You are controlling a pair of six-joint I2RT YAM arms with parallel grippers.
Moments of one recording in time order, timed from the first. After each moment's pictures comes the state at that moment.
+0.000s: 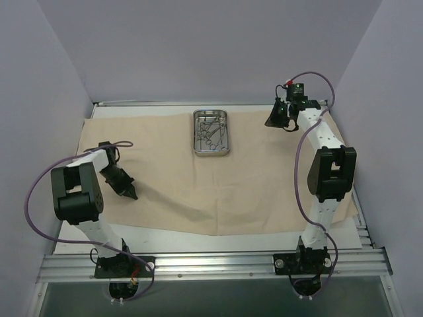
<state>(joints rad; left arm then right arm) 0.17 1.80 1.07 -0.87 0.17 -0.55 0.06 2.01 1.76 -0.61 -0.21 0.41</state>
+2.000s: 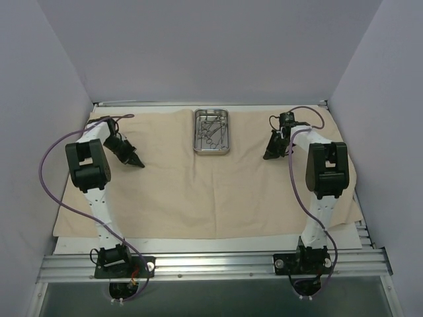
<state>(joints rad) 0.18 2.35 1.85 -1.12 0.44 -0.48 0.06 2.05 1.41 -0.56 -0.17 0.49</state>
